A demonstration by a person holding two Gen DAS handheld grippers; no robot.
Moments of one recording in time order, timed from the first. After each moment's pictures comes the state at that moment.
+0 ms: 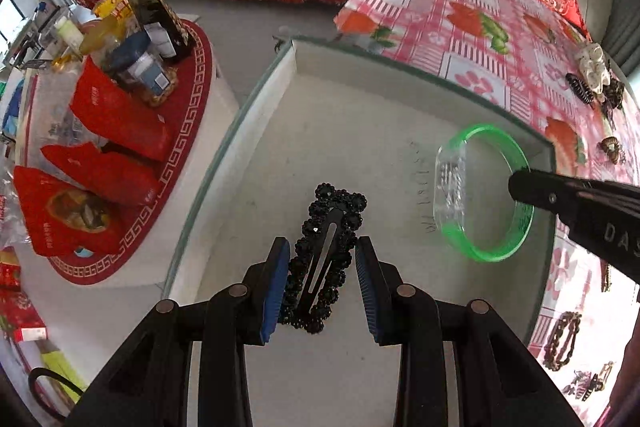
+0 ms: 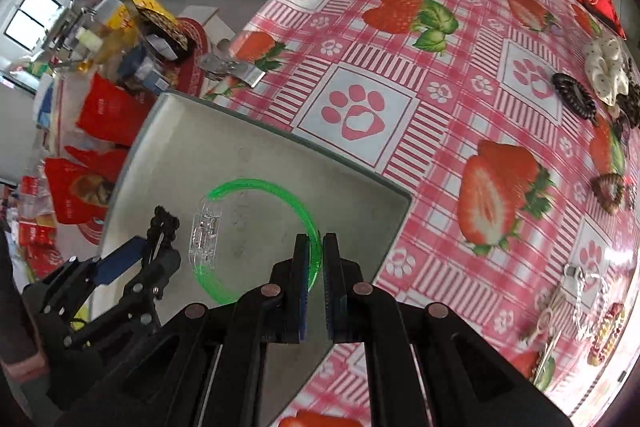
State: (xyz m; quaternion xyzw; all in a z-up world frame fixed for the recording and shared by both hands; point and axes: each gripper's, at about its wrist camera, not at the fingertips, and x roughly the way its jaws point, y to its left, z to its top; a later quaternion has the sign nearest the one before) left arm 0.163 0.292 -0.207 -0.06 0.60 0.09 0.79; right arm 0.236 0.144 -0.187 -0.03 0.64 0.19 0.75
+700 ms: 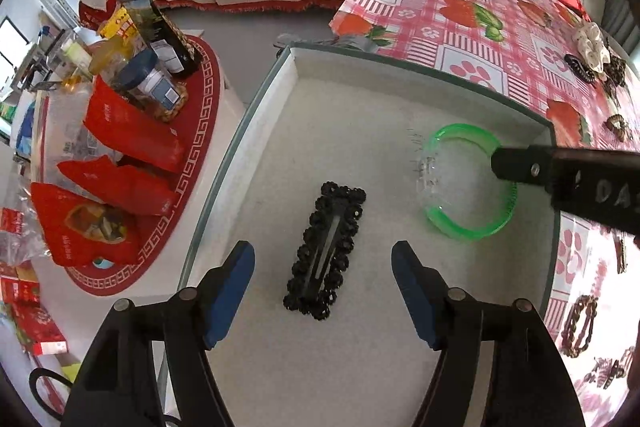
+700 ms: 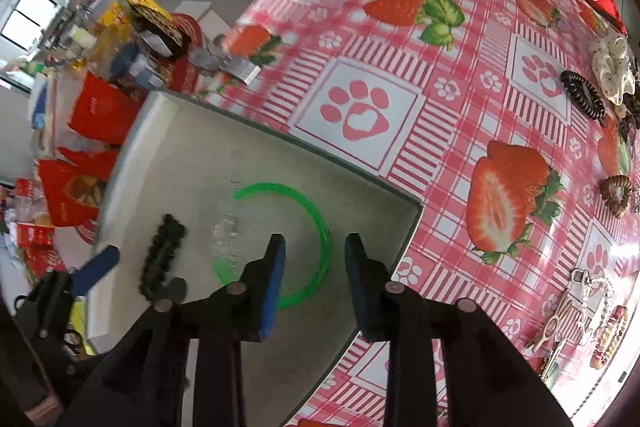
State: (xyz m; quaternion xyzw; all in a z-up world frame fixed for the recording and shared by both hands) left arm 0.152 0.280 -0.197 -0.01 0.59 0.10 0.80; right arm 0.240 0.147 -0.191 -0.03 0.64 0.19 0.74
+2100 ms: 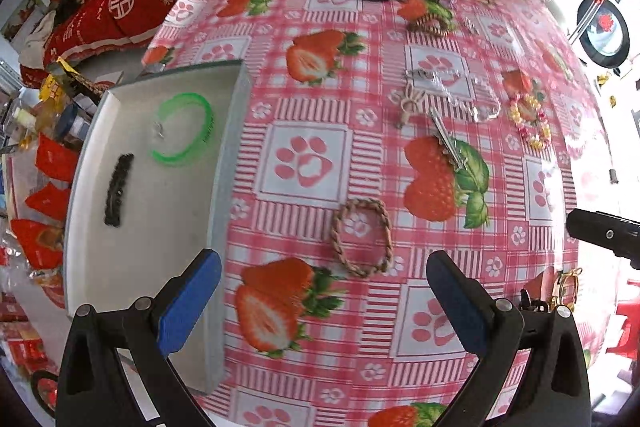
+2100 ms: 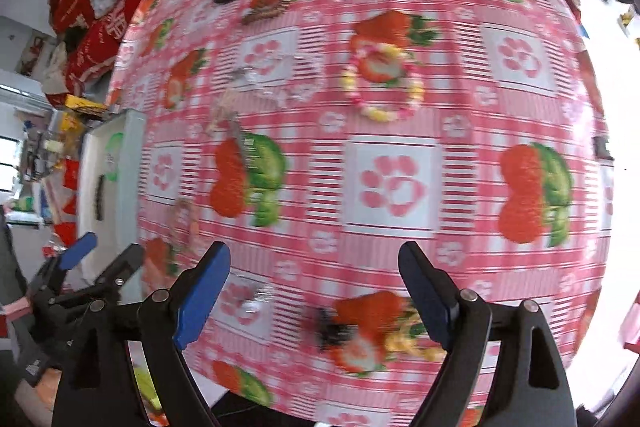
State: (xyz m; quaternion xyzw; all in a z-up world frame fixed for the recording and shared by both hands) left arm 0.087 0.066 -0.157 0.05 0.60 -0.02 0.80; right arm 0.091 -0.172 -0.156 0.15 0.65 0.04 0.74
